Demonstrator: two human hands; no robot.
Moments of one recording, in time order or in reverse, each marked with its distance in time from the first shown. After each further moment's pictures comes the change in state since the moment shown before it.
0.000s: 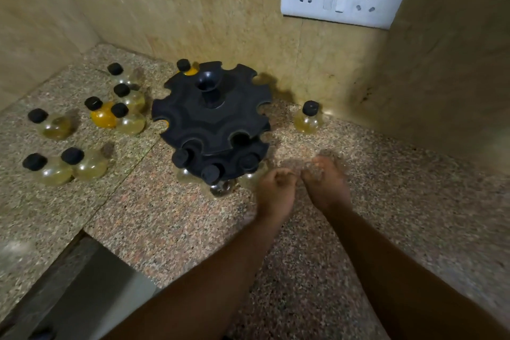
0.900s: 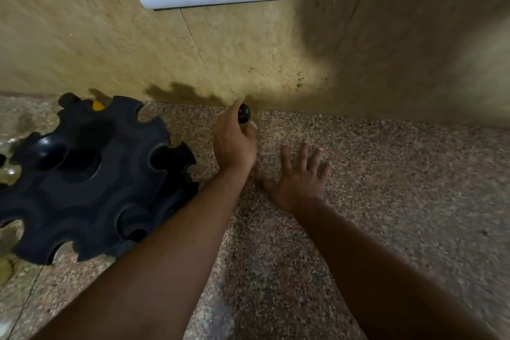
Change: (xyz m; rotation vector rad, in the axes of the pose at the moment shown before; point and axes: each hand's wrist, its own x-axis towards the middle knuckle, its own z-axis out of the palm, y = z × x) left_hand 0.156 0.053 0.103 0.576 0.063 0.553; right_hand 0.079 0.052 0.006 -0.573 -0.255 0.177
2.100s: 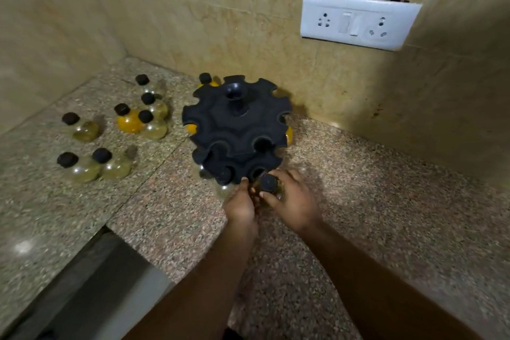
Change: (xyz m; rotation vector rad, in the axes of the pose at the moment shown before) left_hand -0.176 -0.080 -0.149 -1.215 0.314 -1.046; right_hand -0.149 -0.107 -0.003 0.395 0.132 -0.572
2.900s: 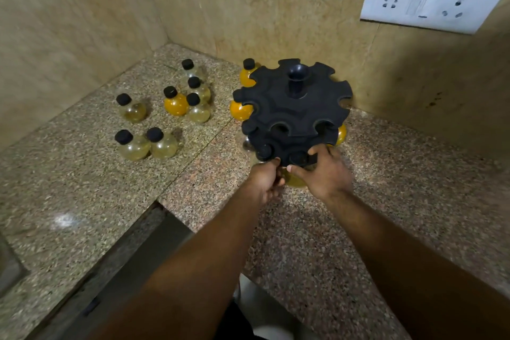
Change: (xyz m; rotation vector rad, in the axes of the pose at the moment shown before) left_hand 0.027 0.072 -0.049 0.570 -0.270 -0.039; right_hand 0.023 -0.053 0.026 -0.158 0.078 0.212
